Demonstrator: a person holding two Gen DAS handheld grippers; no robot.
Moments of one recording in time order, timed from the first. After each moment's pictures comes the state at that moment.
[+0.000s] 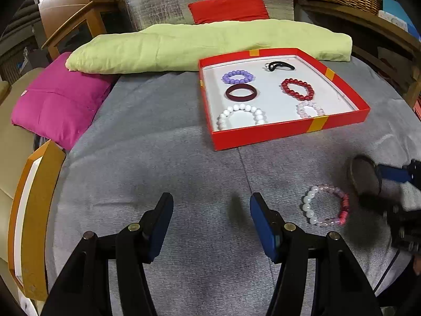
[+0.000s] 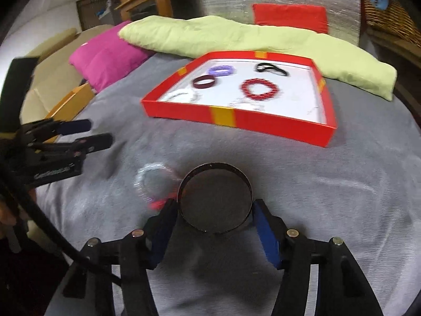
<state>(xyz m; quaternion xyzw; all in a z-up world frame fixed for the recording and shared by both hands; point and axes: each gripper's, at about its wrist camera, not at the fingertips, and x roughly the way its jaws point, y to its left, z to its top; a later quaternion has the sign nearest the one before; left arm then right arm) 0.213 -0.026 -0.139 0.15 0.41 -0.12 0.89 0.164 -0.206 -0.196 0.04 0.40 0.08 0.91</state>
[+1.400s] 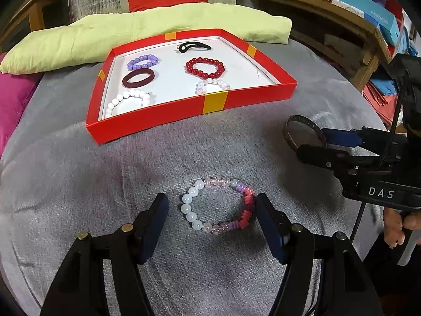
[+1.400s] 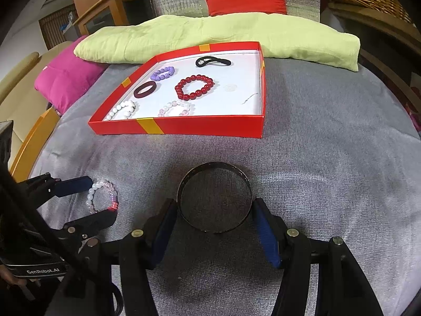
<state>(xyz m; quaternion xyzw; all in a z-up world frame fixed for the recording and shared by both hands) 0.197 -0.094 -0.165 0.12 0.45 -0.28 0.84 0.174 -0.253 -0.196 0.09 0.43 0.02 0.90</state>
